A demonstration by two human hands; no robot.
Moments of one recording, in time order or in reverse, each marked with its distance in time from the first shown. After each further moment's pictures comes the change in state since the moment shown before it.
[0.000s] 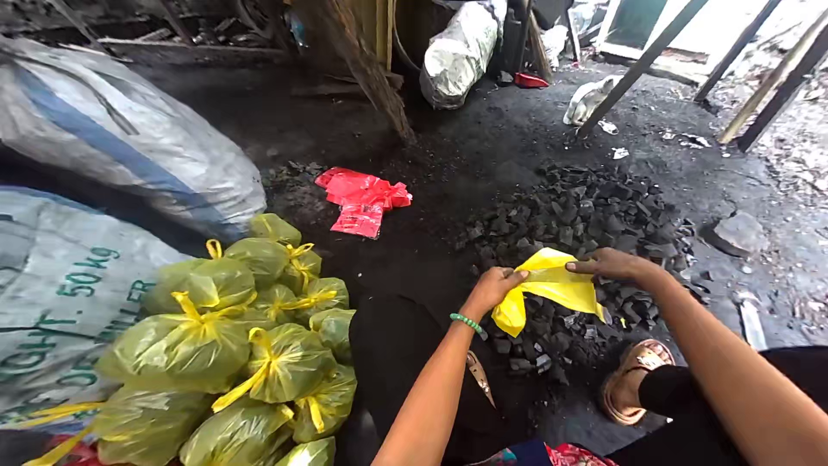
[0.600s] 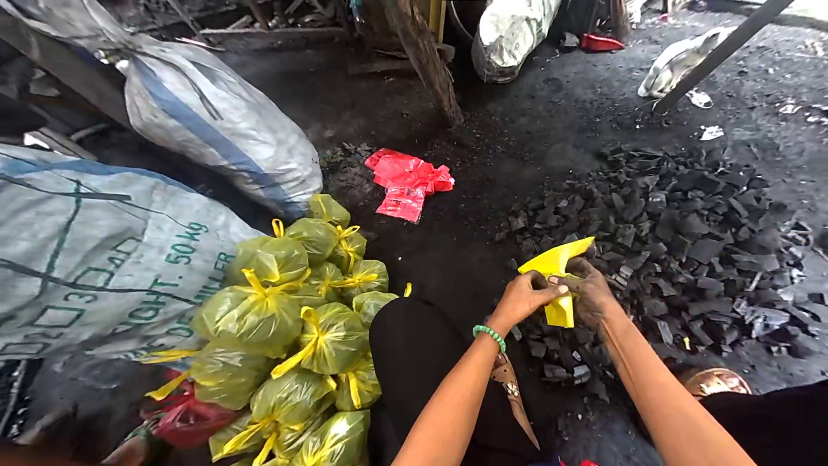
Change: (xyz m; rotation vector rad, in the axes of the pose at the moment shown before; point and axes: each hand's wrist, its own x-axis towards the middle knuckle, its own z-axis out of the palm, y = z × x) left_hand -0.017 -0.027 -0.003 -0.036 0.138 -0.068; right_hand 0.027 -0.068 0.135 1.127 0.193 -0.082
